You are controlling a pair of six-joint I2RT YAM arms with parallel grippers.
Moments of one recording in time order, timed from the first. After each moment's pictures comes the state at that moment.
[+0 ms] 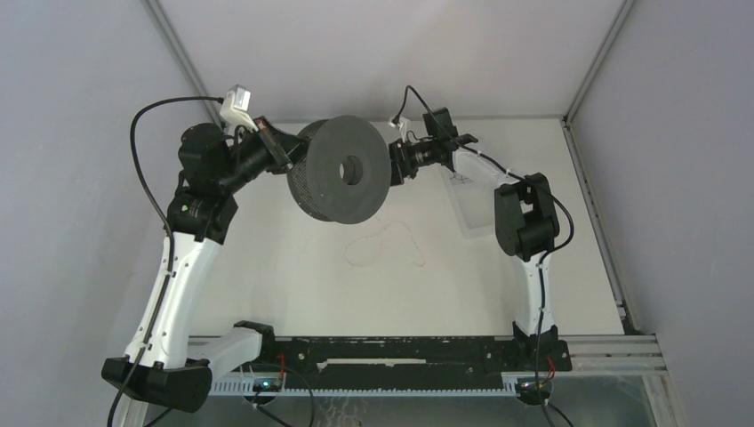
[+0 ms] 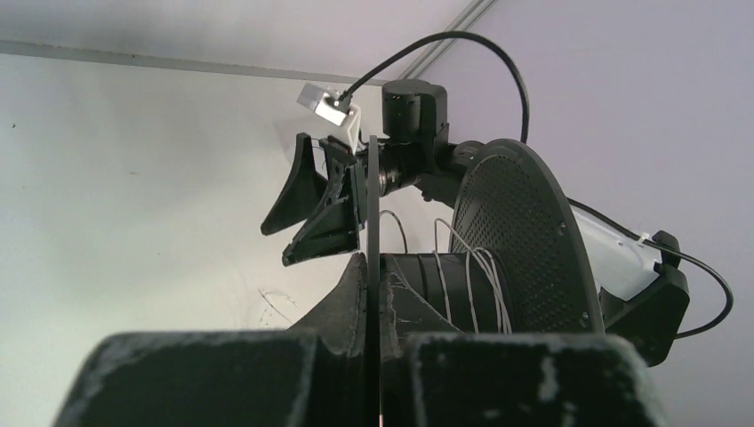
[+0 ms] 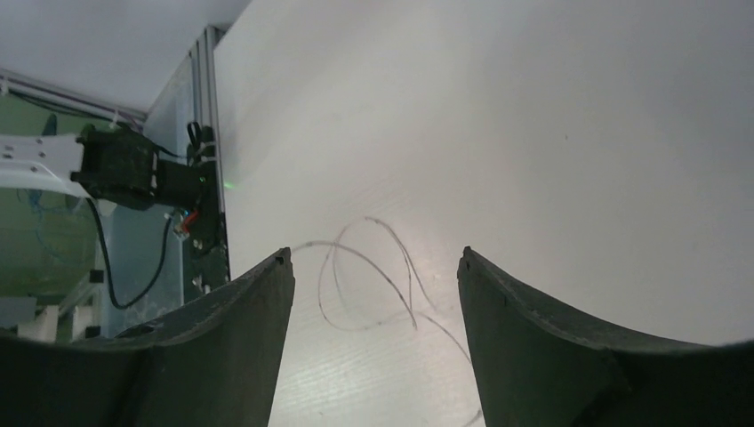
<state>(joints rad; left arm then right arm) -0.19 1.07 1.32 -0.36 0.46 -0.60 0.39 2.15 1.75 -0.35 -1.06 0.08</state>
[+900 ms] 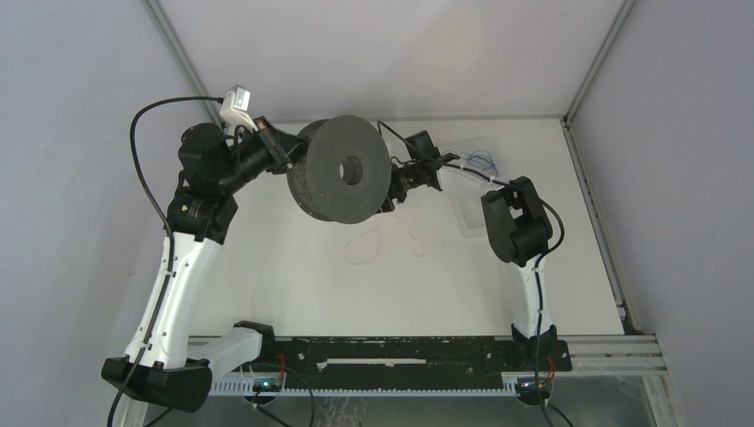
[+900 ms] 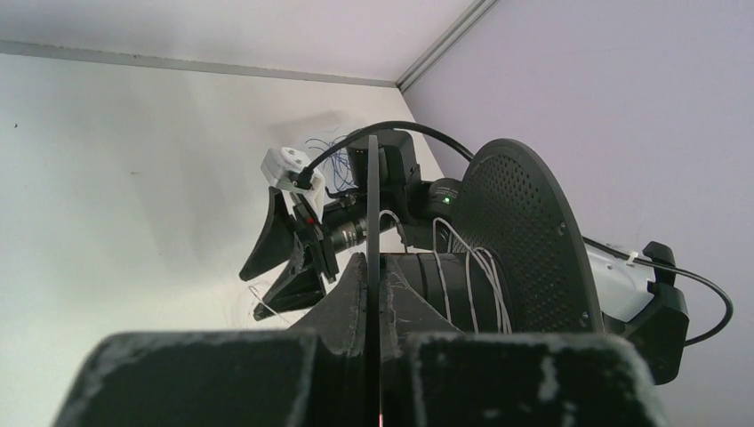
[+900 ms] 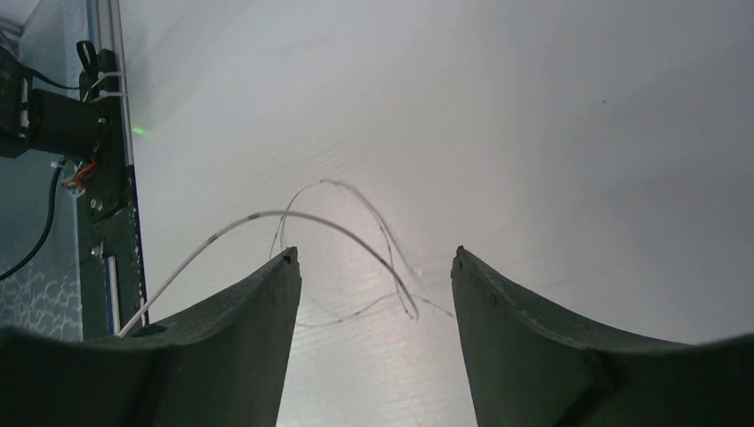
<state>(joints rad) -0.19 1.07 1.32 -0.36 0.46 -0.60 0.49 2.12 1.58 -0.34 -0.91 -0.14</state>
